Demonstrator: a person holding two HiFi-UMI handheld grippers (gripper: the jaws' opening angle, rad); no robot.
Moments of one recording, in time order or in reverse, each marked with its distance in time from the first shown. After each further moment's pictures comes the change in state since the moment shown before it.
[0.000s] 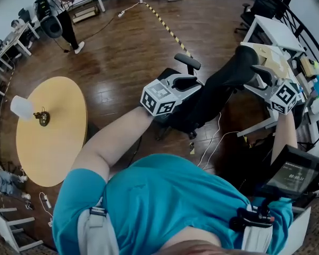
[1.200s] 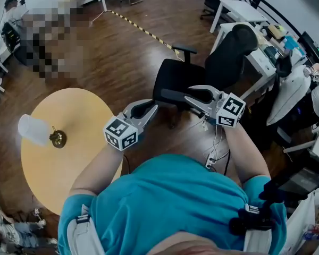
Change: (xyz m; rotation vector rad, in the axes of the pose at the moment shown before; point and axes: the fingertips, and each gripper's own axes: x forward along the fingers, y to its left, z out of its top) left arm -0.527 0.024 -0.022 -0.069 -0.139 -0.050; right arm 0.396 0.363 0.214 0.301 -0.213 -0.108
